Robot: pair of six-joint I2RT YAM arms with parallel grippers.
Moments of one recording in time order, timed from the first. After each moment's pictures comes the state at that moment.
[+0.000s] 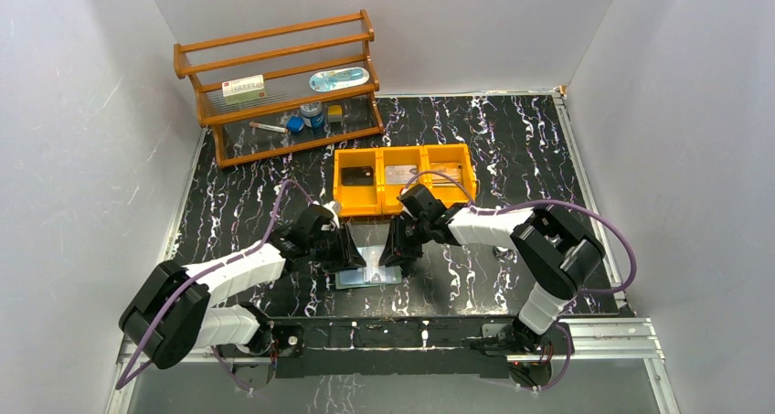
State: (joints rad) left arm -0.66 1.23 0.47 -0.15 0.26 -0.84; right arm 0.83 1.67 0.84 -0.14 -0.42 0.89
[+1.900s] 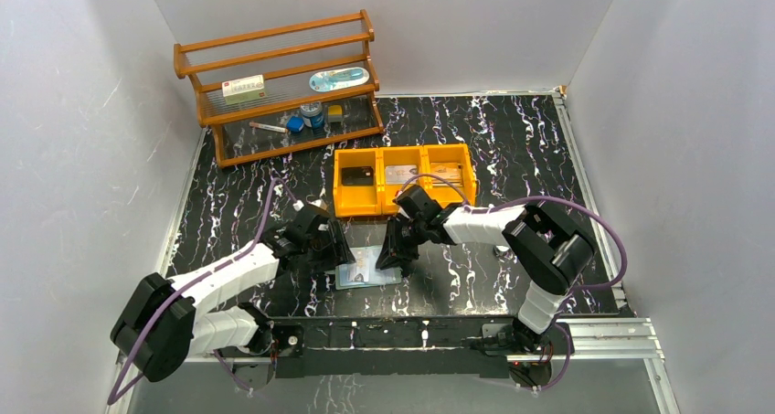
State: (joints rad) left arm -0.66 1.15 0.52 -0.37 0.03 -0.88; right arm 0.83 1.72 0.85 -0.11 -0.49 0.93
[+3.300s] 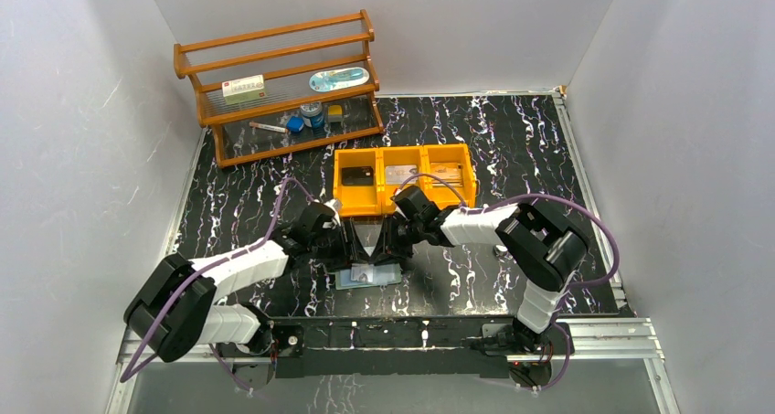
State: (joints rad) left arm -0.65 1.27 0.50 -0.13 0.25 -0.85; right arm 0.85 1.76 0.85 -0.01 -0.47 0.99
